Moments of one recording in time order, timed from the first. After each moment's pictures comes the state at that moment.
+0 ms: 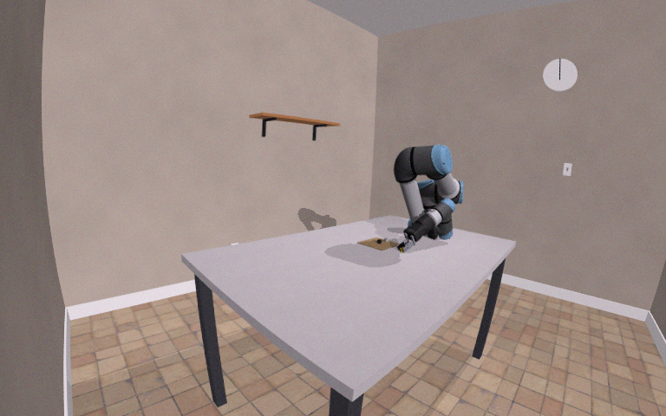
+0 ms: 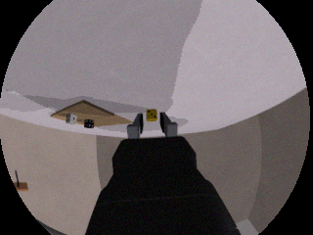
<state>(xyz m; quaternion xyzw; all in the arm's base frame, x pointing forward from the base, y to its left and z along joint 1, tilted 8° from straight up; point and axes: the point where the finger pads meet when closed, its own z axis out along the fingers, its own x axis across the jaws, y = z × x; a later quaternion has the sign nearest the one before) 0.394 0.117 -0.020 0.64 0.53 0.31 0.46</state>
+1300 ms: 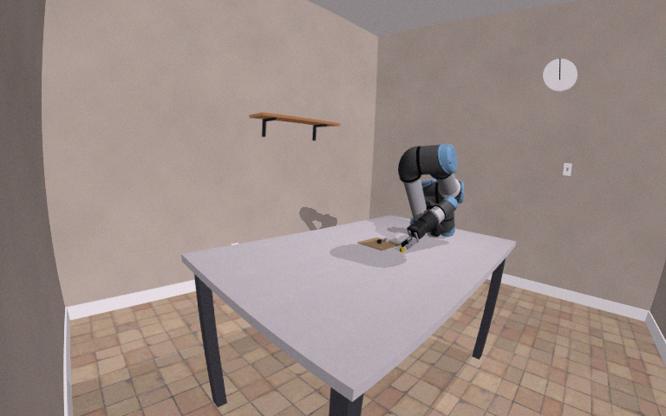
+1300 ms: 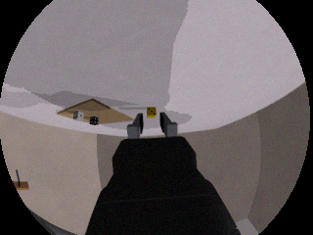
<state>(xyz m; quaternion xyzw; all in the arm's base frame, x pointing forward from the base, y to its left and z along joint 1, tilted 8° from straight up) 0.375 0.122 -0.012 0.64 0.53 0.31 0.46</state>
